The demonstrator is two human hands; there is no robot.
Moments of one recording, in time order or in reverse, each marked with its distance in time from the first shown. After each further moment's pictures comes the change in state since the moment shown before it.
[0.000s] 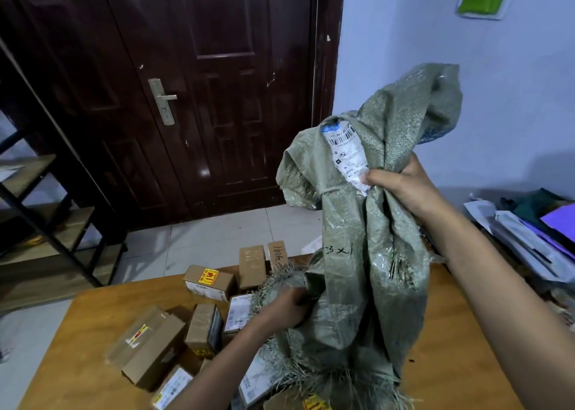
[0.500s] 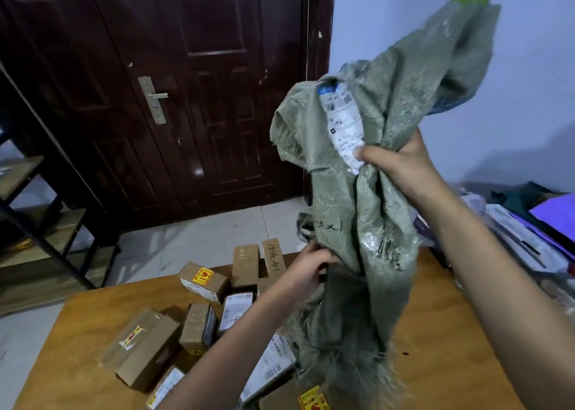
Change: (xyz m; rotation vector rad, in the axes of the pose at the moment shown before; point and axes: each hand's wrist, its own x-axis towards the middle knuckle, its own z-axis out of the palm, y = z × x) left_hand -0.009 0.098 -0.027 -1.010 -0.028 0.018; right_hand 0.003 -0.023 0.000 -0.032 0.081 -0.135
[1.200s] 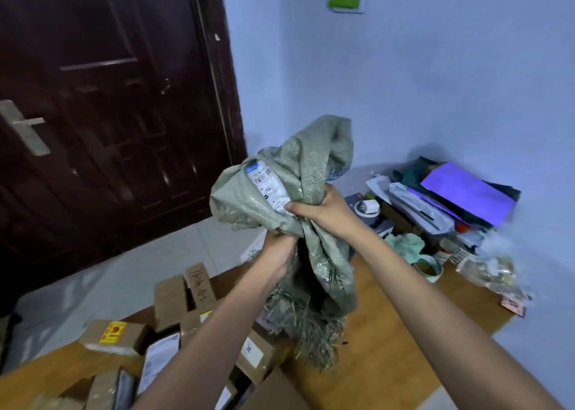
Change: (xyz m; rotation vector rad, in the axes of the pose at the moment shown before) left_hand 0.113 0.003 0.098 -0.100 0.166 0.162; right_hand -0.023 0.109 -0.074 -0.224 0.039 0.306
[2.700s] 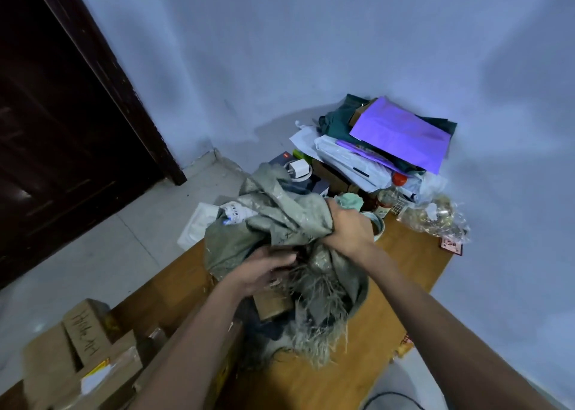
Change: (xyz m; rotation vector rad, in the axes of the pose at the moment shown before) left_hand 0.121 -0.182 0.058 0.342 -0.513 -0.621; right_hand -0.005 0.255 -0.155 -1.003 0.084 0.351
